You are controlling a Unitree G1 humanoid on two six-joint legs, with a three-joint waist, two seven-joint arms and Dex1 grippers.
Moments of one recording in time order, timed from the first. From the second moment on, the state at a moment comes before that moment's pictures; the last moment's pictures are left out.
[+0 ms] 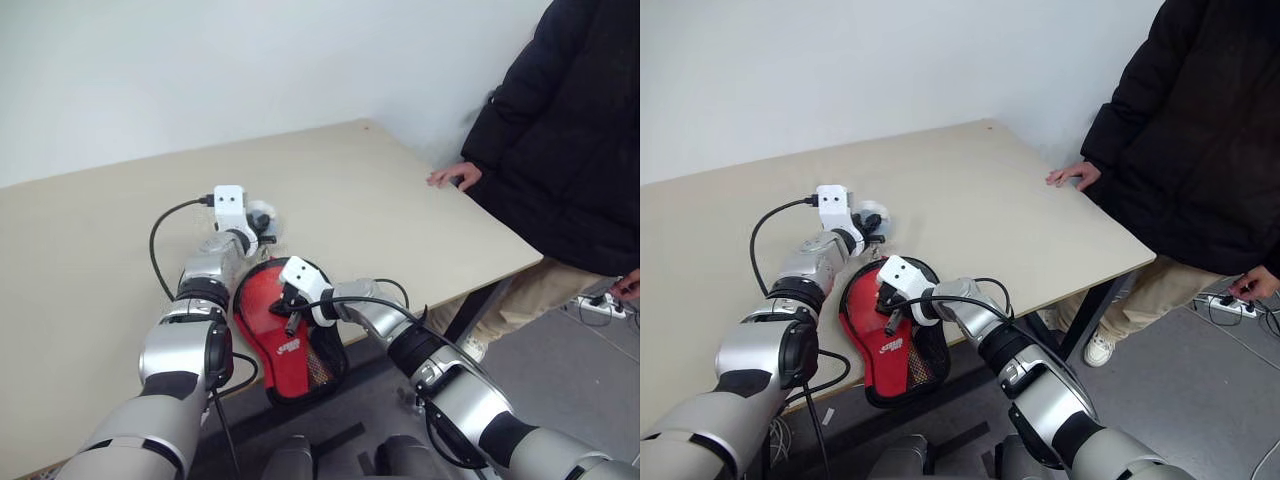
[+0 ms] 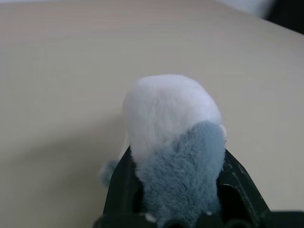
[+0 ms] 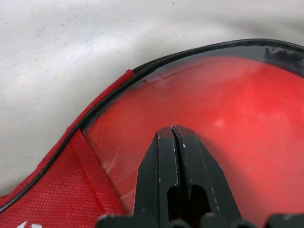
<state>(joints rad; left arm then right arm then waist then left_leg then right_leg) -0.96 0.32 0.14 1.12 -0.13 0.12 -0.48 -0.78 0.13 0.48 0.68 0.04 0.35 0.77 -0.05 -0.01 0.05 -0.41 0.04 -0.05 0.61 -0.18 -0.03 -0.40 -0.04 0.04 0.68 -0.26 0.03</state>
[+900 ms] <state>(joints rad) -0.71 0.48 -0.02 0.68 -0.12 0.17 -1.00 -0.78 0.13 0.48 0.68 0.05 0.34 0.77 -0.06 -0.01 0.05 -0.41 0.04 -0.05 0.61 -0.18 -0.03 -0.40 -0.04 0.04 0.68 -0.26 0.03</state>
